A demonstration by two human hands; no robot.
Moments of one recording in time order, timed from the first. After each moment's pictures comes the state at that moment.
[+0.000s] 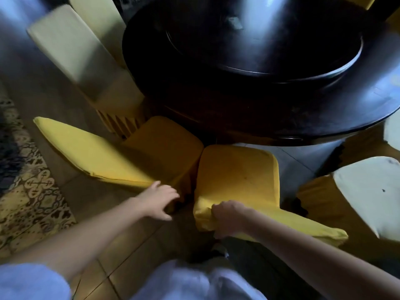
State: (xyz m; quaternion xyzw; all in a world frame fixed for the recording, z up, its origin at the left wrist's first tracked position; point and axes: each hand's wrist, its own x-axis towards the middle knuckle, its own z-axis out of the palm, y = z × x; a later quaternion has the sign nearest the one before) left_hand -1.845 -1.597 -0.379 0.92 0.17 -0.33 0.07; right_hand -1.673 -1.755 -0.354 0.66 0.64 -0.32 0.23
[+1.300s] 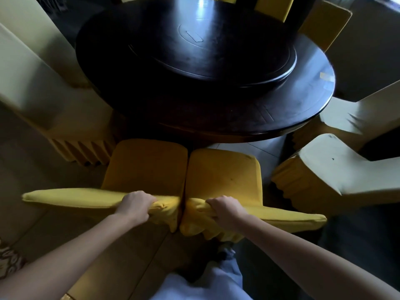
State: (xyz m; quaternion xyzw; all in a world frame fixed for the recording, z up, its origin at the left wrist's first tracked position) left_hand -1.931 -1.479 -0.382 0.97 0.20 -0.16 0.04; right_hand -1.765 -1.689 -0.382 0.84 0.49 -0.24 -0.02
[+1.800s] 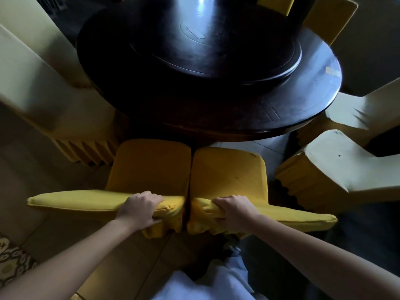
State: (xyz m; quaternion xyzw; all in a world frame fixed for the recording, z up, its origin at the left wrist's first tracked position) left_hand -1.942 -1.458 -0.399 1.00 0.09 -0.05 0.02; right_hand -1.757 -1.693 -0.381 0.81 0.55 -0.20 -0.01
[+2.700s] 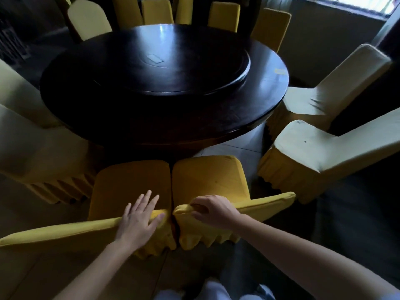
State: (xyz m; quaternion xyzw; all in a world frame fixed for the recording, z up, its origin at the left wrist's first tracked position) left_hand -1.918 -1.531 -0.385 0.97 0.19 -0.07 0.14; right_hand -1.764 -1.736 -0.371 0.84 0.48 -0.18 -0.19
